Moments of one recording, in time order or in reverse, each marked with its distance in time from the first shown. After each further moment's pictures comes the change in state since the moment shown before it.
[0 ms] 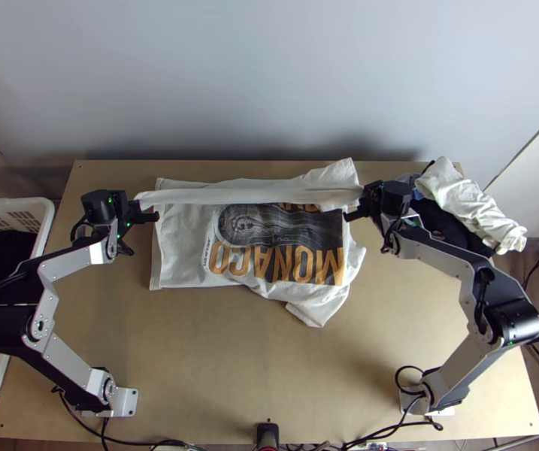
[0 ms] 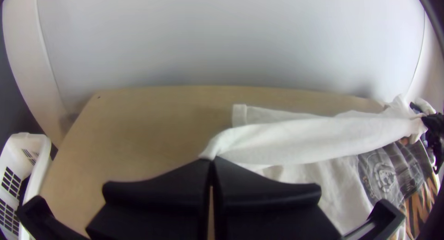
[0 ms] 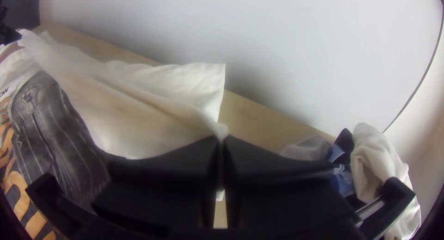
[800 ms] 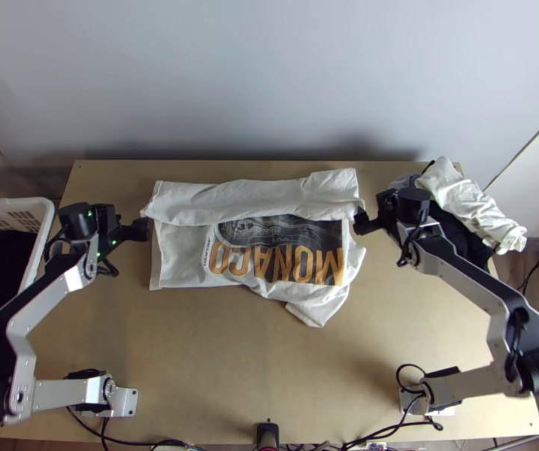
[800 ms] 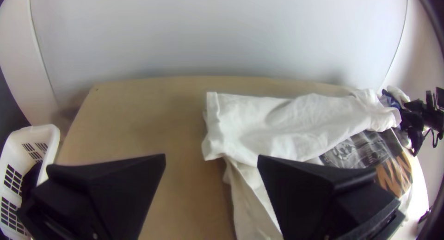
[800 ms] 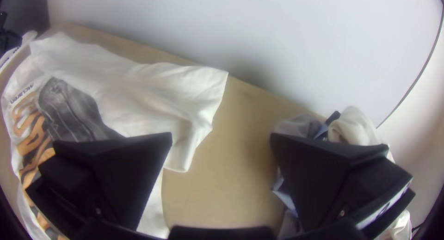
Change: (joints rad) left arm 0.022 -0.347 -0.143 -0.278 0.143 0.037; right arm -0.010 -0.248 -0.097 -0.232 -0.066 0.029
